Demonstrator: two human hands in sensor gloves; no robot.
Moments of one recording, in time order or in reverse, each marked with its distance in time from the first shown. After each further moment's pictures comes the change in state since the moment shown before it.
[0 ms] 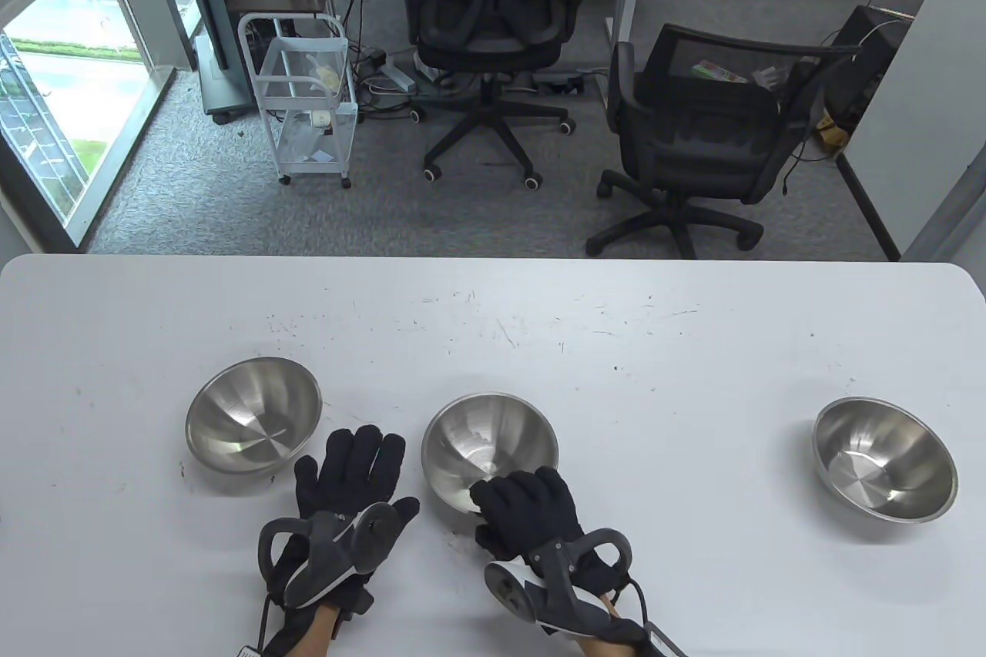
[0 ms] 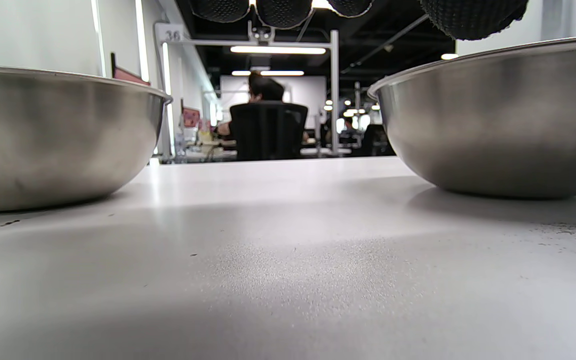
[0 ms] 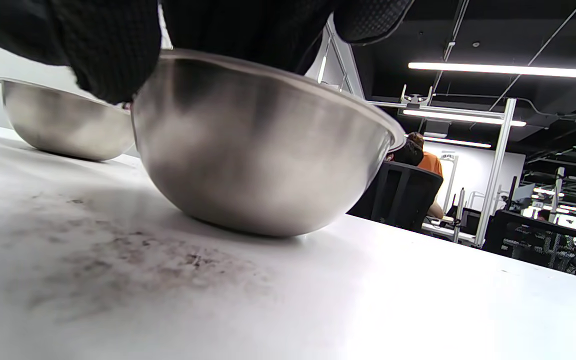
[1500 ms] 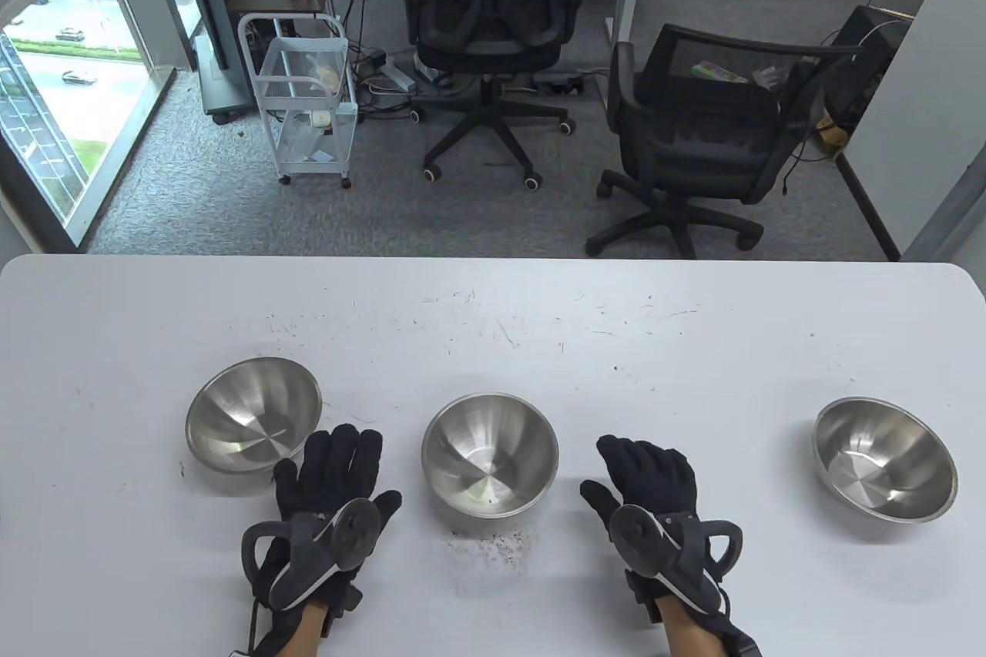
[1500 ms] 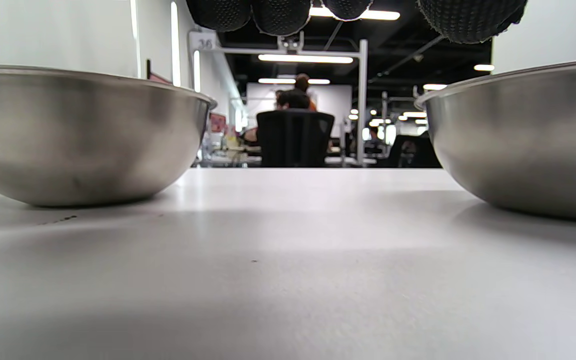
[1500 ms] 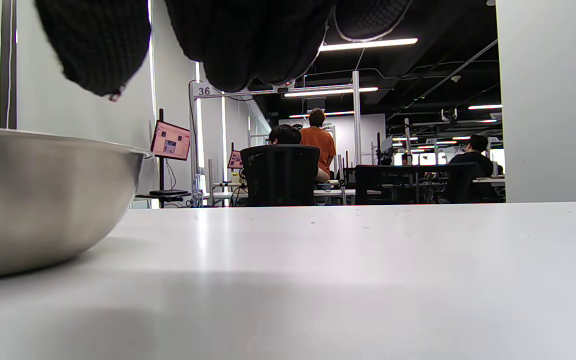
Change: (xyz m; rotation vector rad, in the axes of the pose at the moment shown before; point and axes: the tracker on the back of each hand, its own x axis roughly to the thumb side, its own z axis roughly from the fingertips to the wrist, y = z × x) left_hand -0.021 0.005 0.003 0.033 0.097 0.016; right_hand -0.120 -0.003 0.027 0.000 0.380 -0.144
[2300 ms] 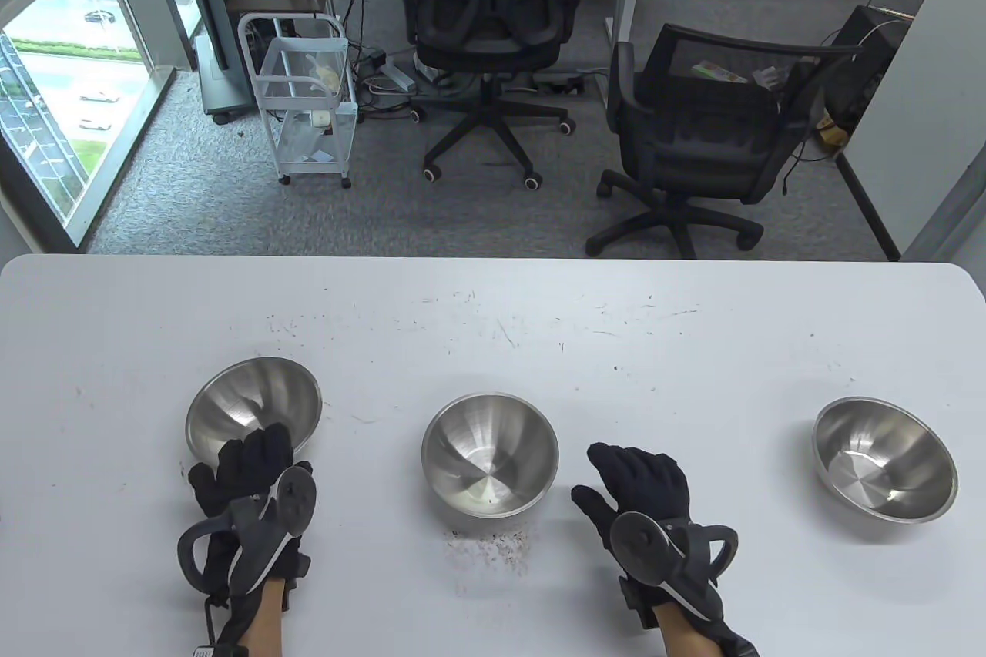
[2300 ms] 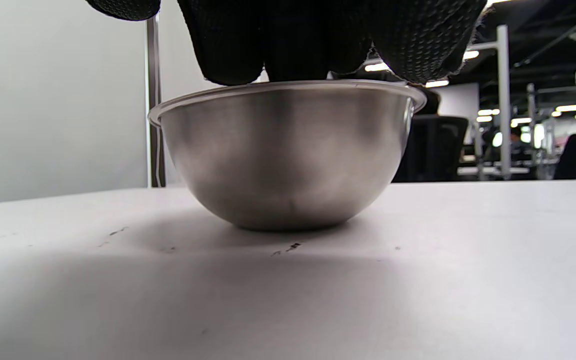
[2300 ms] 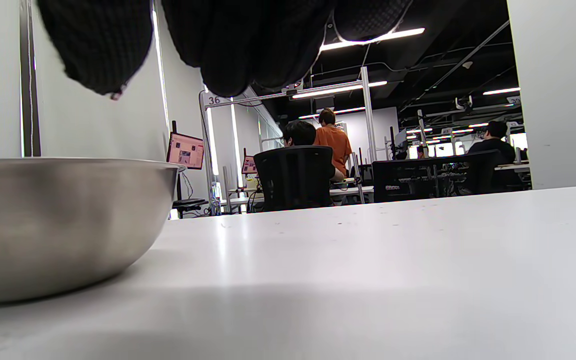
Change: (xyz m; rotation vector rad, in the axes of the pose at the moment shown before) left_hand -0.066 -0.003 -0.016 0.028 0.354 -0.121; right_hand 0.003 0.000 0.005 -0.004 -0.022 -0.076
